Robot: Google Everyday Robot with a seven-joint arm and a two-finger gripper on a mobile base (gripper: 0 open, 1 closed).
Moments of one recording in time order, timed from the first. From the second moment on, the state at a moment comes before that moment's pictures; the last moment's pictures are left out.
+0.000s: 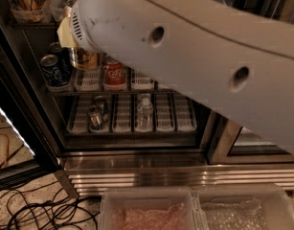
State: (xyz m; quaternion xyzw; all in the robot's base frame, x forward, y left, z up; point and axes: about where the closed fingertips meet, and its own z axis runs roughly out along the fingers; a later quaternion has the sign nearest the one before) arm 0.537 0.104 1.050 -0.20 0.82 0.16 0.51
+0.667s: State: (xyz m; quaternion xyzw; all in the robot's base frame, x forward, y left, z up) arm 0.482 0.044 1.001 -0.03 0.85 0.23 0.48
